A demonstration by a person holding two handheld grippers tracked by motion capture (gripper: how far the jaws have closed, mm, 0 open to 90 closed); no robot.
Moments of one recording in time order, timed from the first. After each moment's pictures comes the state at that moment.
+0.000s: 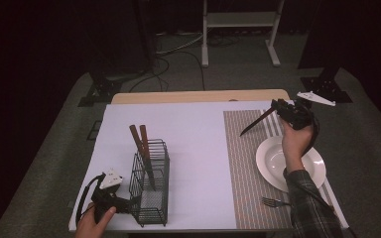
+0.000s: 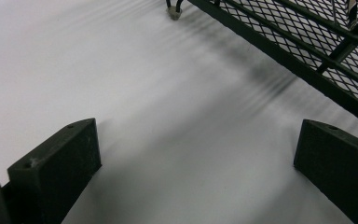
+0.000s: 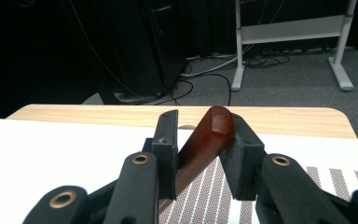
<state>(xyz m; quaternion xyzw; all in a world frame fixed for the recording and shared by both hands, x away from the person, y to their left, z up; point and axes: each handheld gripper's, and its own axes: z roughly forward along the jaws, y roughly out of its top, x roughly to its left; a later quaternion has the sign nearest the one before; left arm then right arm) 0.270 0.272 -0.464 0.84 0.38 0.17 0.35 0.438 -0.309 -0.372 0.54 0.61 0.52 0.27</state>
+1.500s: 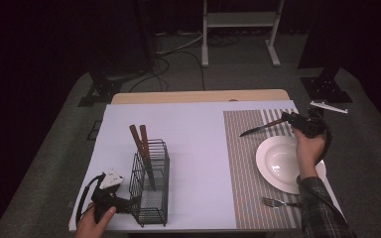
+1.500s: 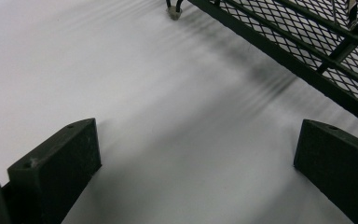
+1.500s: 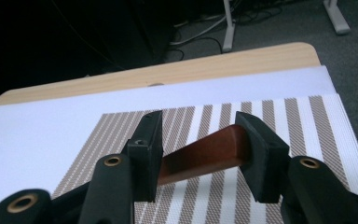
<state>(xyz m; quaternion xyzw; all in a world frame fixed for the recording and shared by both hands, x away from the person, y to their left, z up) 0.270 0.272 -0.464 0.84 0.38 0.17 0.35 0.438 -0.358 -0.409 0.60 0.60 0.49 0.20</state>
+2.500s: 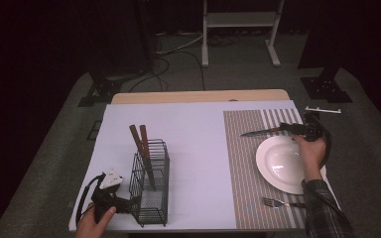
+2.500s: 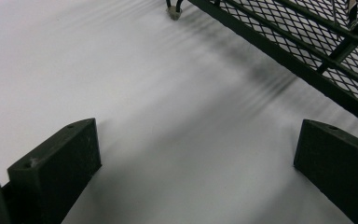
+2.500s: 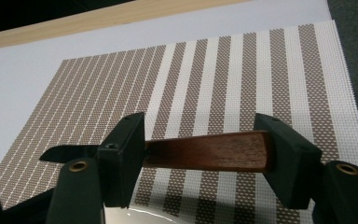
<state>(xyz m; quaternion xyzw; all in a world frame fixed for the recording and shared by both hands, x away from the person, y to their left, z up) 0.270 0.272 -0.464 0.84 0.38 0.17 0.35 0.447 -0.367 -0.433 0.64 0.64 0.41 0.15</state>
